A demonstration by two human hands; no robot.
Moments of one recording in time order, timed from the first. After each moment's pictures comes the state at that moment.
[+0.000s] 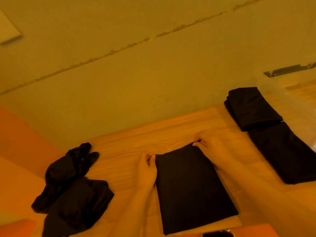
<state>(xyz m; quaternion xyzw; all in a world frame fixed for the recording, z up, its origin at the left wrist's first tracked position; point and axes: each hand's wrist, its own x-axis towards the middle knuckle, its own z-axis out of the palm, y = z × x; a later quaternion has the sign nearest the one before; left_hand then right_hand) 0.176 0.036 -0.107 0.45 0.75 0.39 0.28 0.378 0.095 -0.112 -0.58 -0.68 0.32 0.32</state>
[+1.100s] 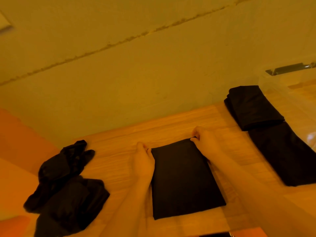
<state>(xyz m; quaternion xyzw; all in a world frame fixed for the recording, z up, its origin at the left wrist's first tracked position) 0.171 0.070 -0.117 0.50 0.80 0.31 0.14 0.366 0.120 -0.114 -0.65 -0.64 0.31 0.28</state>
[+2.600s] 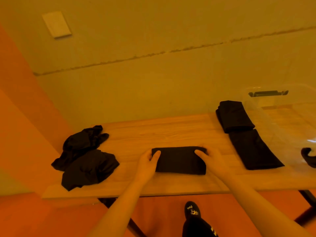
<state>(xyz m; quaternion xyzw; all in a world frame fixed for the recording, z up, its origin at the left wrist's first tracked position) 0.197 -0.064 -0.071 0.51 0.64 0.45 0.37 0.406 -0.030 -0.071 -0.50 -0.56 0.51 0.41</state>
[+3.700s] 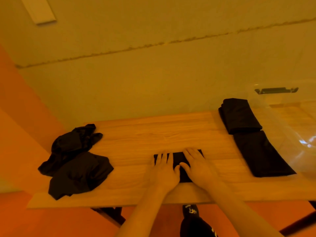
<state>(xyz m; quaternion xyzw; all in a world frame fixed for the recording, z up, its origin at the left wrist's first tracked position) 0.235 -0.028 -0.118 0.69 0.72 0.00 0.10 0.372 0.003 -0.130 -0.56 -0.82 0.10 0.11</state>
